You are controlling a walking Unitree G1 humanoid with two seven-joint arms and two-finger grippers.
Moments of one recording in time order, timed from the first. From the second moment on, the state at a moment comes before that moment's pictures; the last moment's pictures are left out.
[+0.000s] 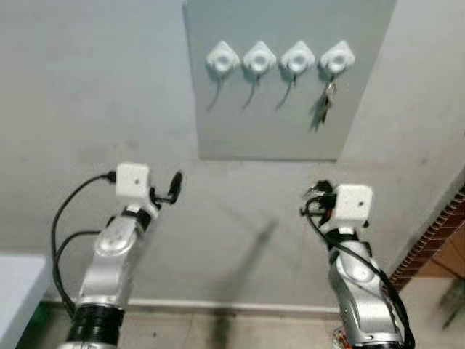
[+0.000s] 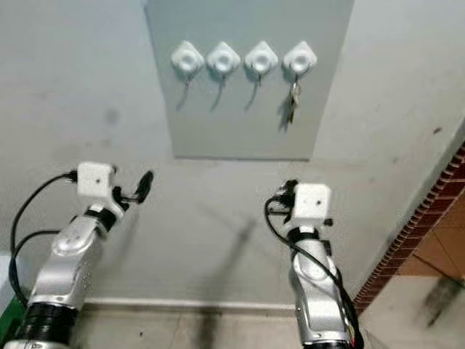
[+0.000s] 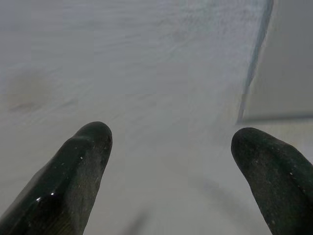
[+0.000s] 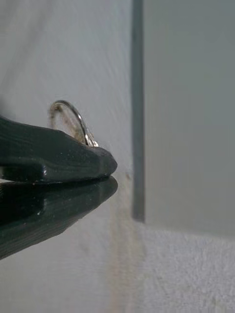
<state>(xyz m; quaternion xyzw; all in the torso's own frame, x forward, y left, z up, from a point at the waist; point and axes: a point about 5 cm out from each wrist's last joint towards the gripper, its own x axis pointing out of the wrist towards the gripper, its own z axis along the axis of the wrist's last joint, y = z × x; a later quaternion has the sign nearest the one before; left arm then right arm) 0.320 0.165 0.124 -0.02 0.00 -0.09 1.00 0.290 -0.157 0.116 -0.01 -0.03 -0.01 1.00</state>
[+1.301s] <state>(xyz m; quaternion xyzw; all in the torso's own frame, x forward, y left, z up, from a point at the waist) 0.306 0.135 0.138 0.00 -0.05 -0.19 0.98 0.282 -0.156 0.126 0.01 -0.05 0.05 1.00</state>
